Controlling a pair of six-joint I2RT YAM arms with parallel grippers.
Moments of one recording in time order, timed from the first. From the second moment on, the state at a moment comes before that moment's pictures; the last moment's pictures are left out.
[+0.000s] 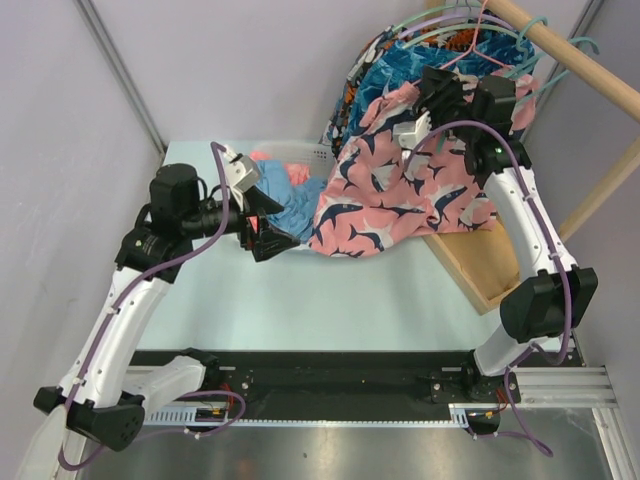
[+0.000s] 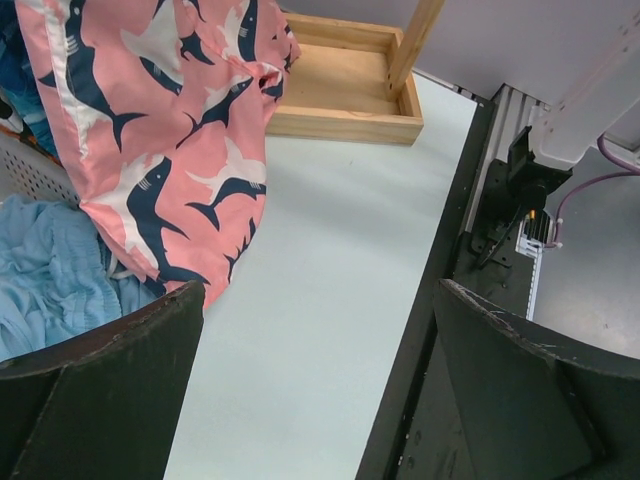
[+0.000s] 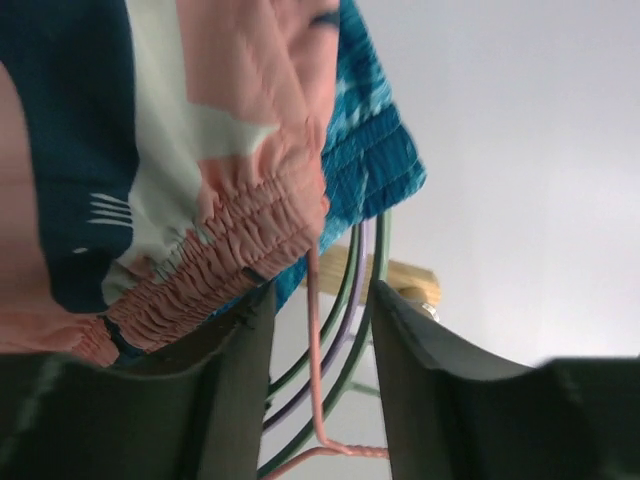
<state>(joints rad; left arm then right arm) -0.35 1.03 1.29 -0.60 0.84 0.07 0.16 1.63 1.74 -0.18 -0.48 -1.94</state>
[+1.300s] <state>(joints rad) -0.01 1.27 1.16 -0.83 0.68 0.21 0.79 1.18 1.12 -0.44 -0.34 -0.68</state>
